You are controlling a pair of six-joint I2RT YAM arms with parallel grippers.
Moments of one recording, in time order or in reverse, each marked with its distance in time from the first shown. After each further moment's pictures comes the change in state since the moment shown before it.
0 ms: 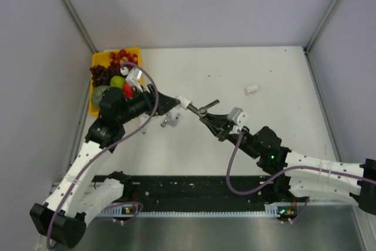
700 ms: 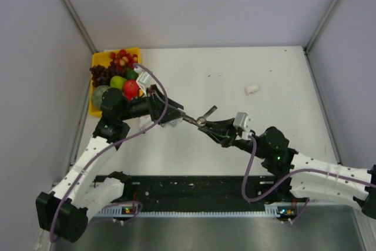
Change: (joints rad) left arm 0.014 0.106 -0.068 0.367 0.529 -0.032; right arm -0.020 -0.103 0.000 -0.069 -0.259 0.042
